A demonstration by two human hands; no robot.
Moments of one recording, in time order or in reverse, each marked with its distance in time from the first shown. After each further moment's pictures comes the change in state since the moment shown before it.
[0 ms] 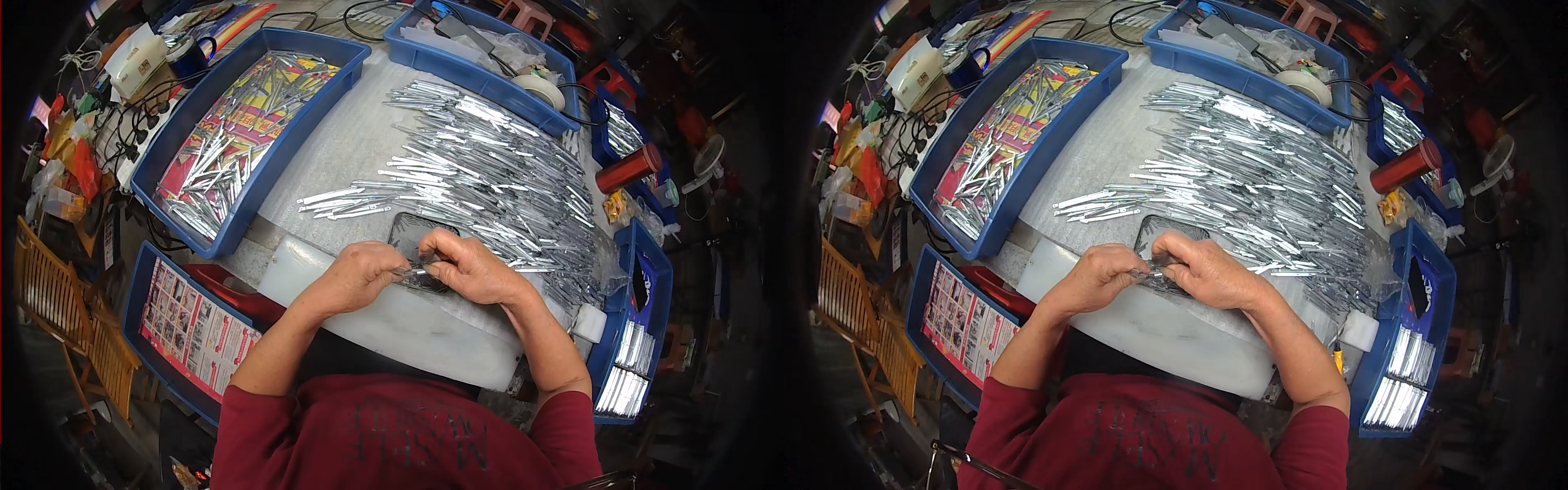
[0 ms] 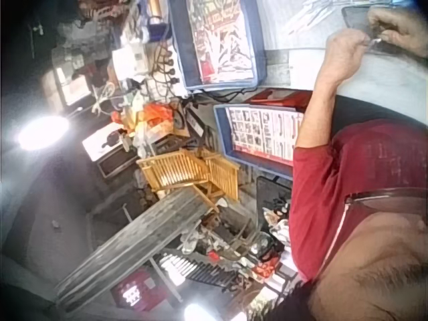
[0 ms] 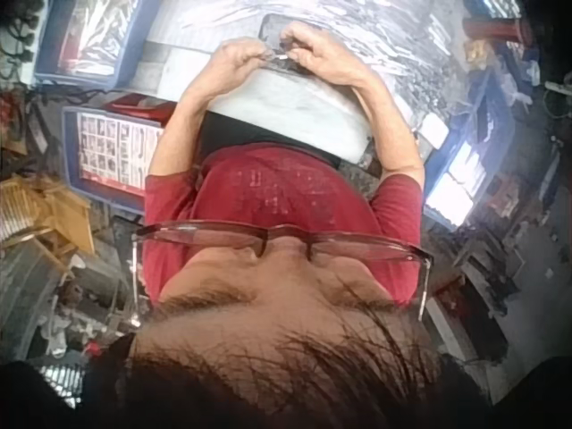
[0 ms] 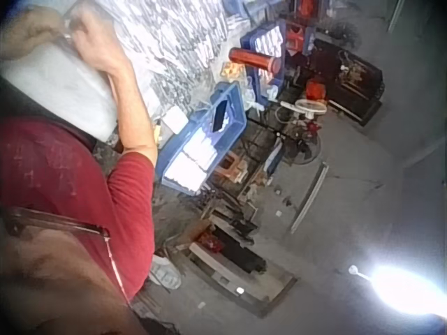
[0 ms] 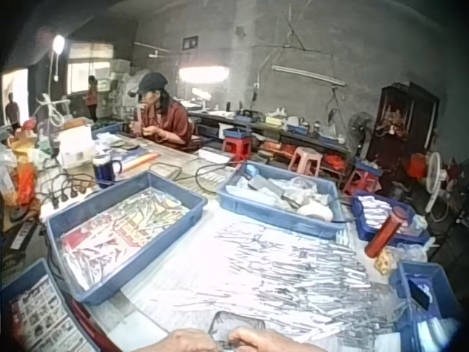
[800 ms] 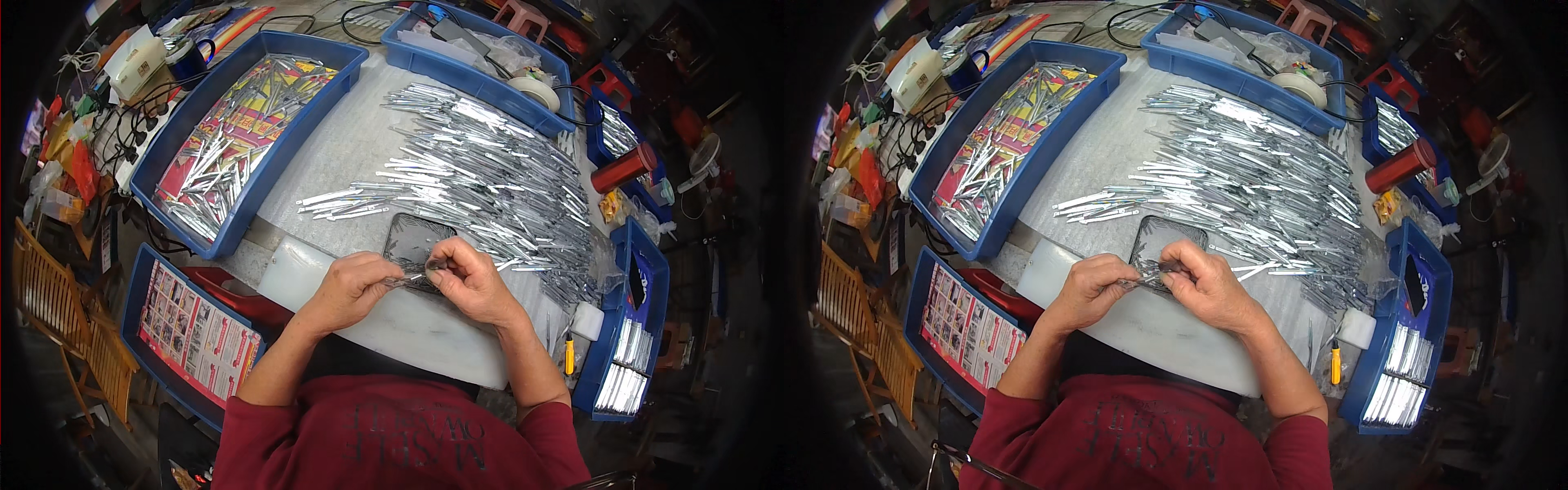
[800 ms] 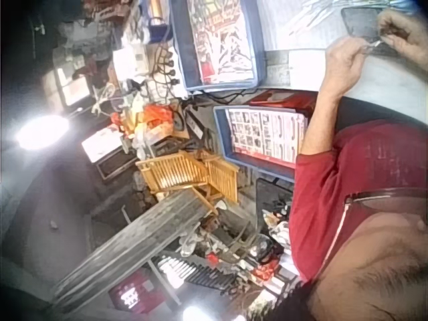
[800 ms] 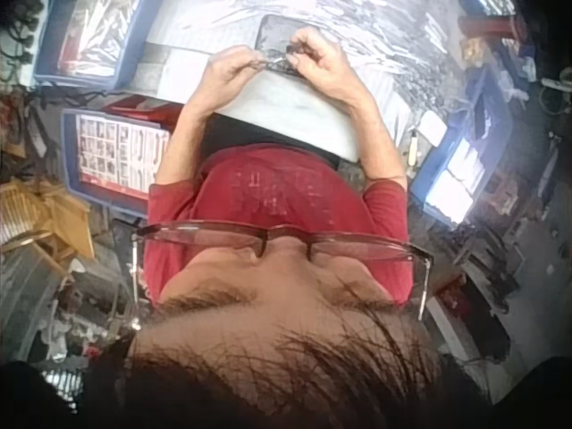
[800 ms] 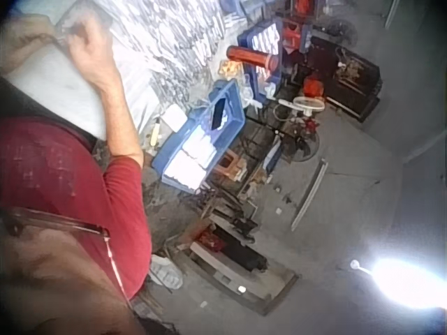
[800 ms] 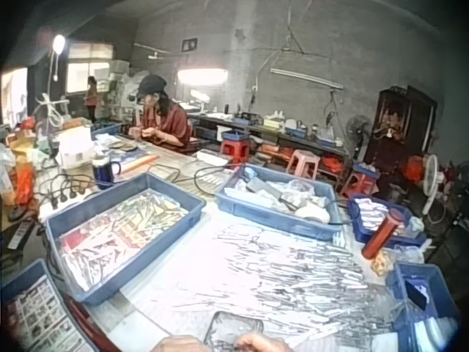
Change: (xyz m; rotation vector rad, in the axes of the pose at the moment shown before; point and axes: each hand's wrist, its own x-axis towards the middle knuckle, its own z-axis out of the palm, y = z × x) left_hand -0.018 0.013 0.005 -0.050 0.197 -0.031; right_hand -0.019 -0.002 0.023 0.179 0.270 -0.039
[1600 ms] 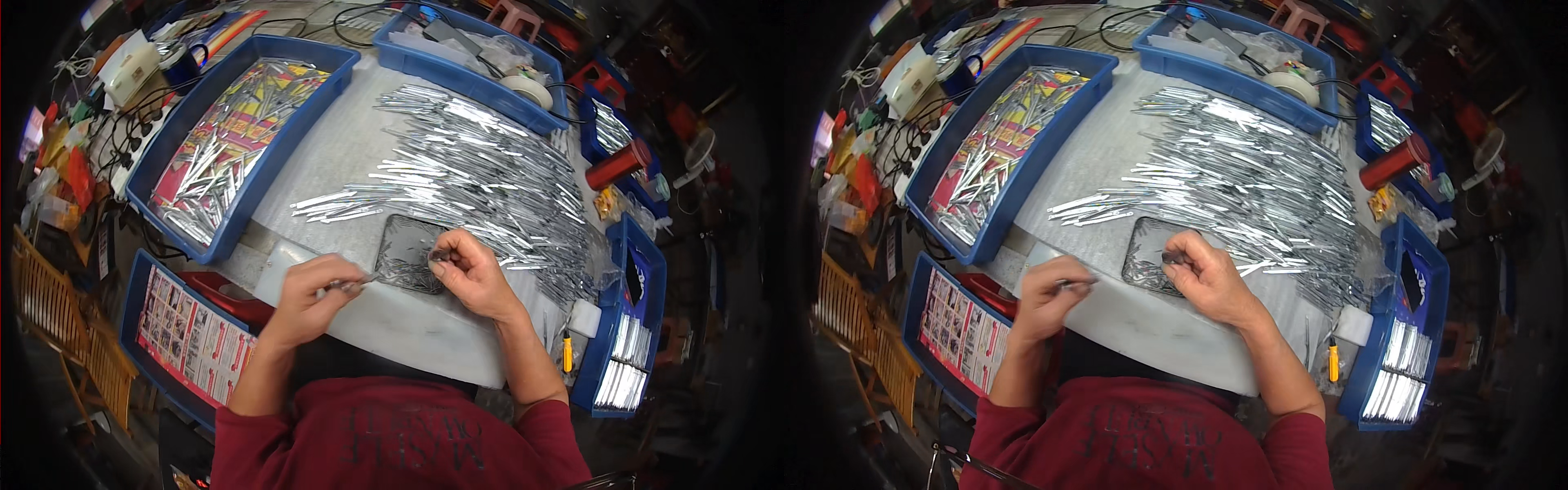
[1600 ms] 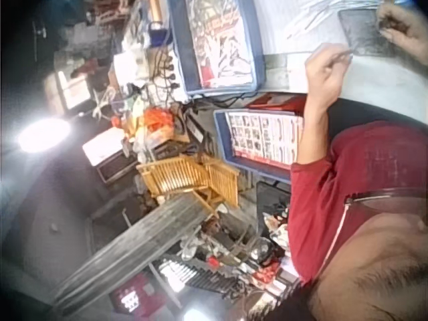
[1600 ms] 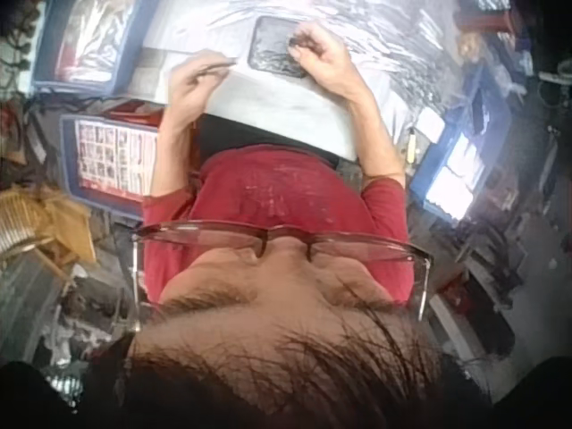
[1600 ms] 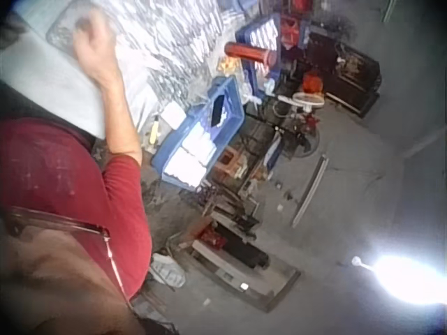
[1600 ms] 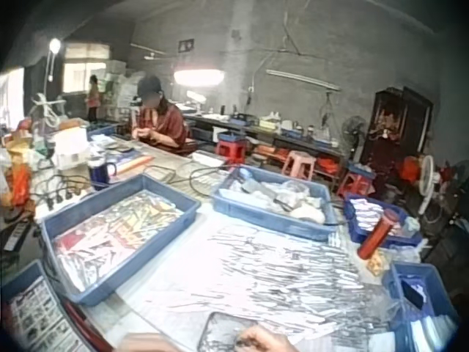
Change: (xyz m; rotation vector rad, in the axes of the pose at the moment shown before) left_hand -0.004 0.022 -0.029 -0.201 0.127 -0.076; right_hand -0.004 0.009 -0.012 0.065 0.080 0.078
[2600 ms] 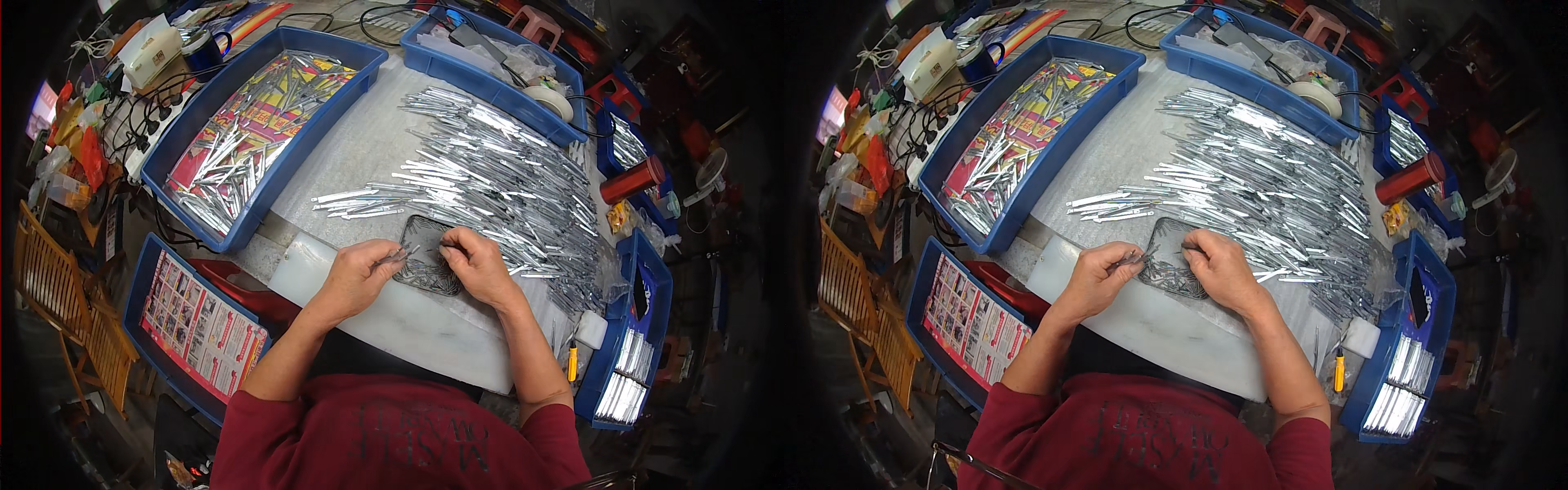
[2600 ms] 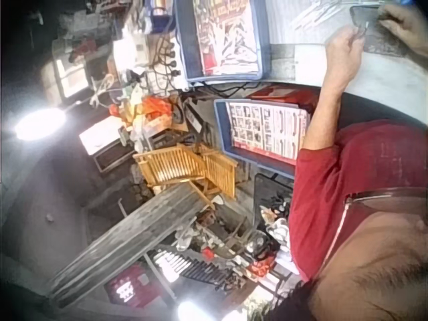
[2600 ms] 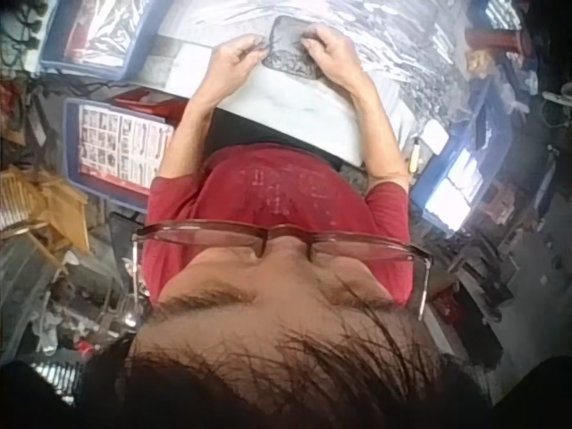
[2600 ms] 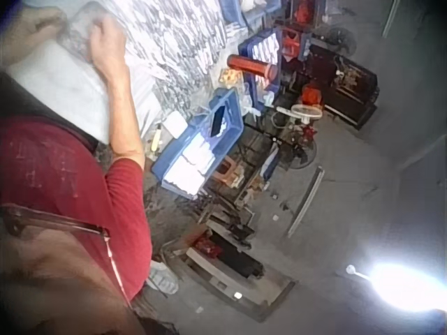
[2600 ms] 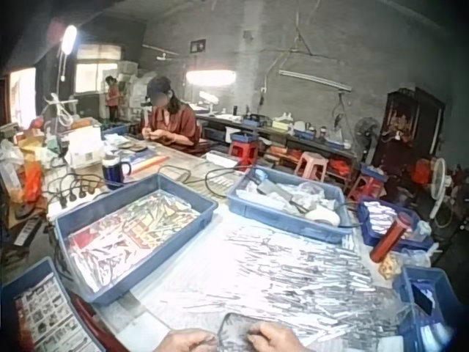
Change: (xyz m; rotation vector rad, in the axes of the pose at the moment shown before) left_hand 0.005 -0.031 0.023 0.137 0.020 -0.221; right_hand 0.025 0.019 0.010 -0.457 0.073 -0.161
